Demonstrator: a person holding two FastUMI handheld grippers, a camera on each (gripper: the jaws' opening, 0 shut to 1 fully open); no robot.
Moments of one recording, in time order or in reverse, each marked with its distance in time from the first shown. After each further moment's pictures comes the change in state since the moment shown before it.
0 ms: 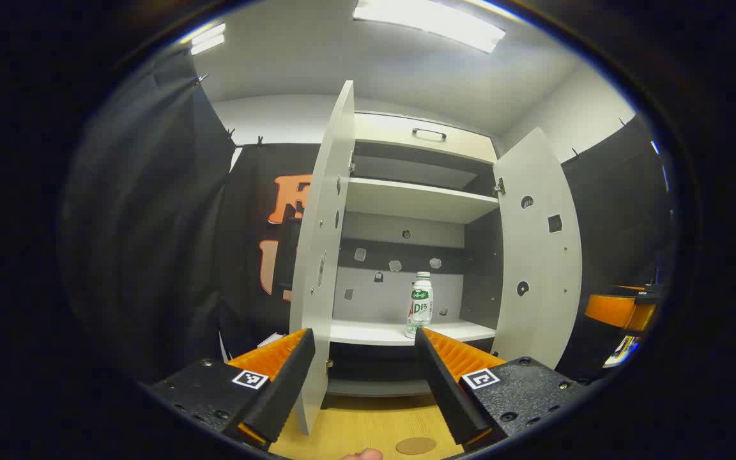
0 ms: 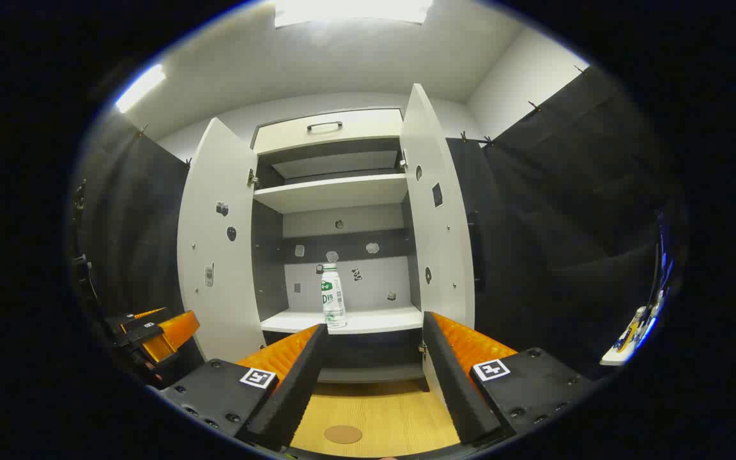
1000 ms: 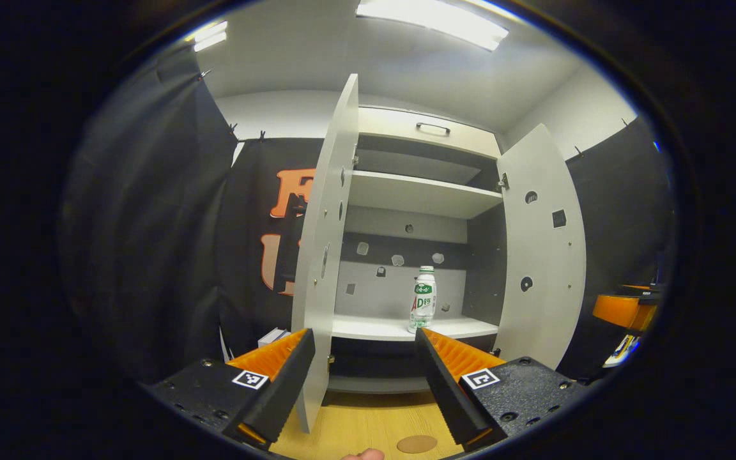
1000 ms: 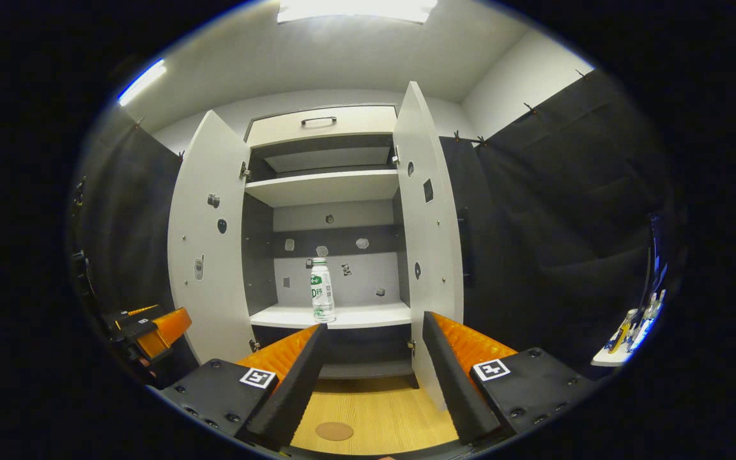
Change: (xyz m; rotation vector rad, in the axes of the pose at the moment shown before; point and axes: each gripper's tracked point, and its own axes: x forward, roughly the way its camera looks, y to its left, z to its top) left arm 0.011 0.003 -0.006 -0.016 0.019 -0.002; right arm 0.000 -0.007 -0.009 -0.017 0.014 -0.042
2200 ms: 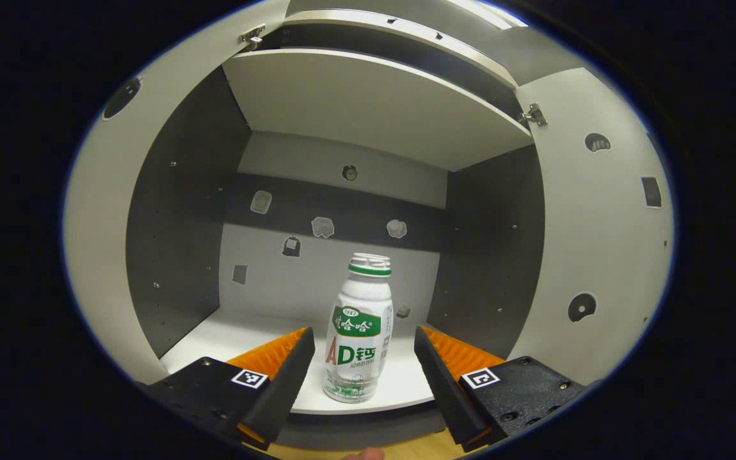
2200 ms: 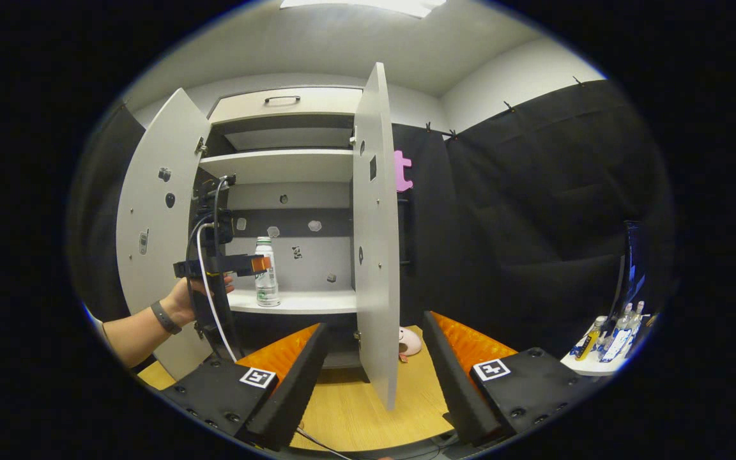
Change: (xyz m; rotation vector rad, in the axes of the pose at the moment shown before) left arm 0.336 -0.143 -0.091 -0.041 0.176 -0.217; right arm 0.019 -0.083 -0.021 -0.060 0.070 -0.195
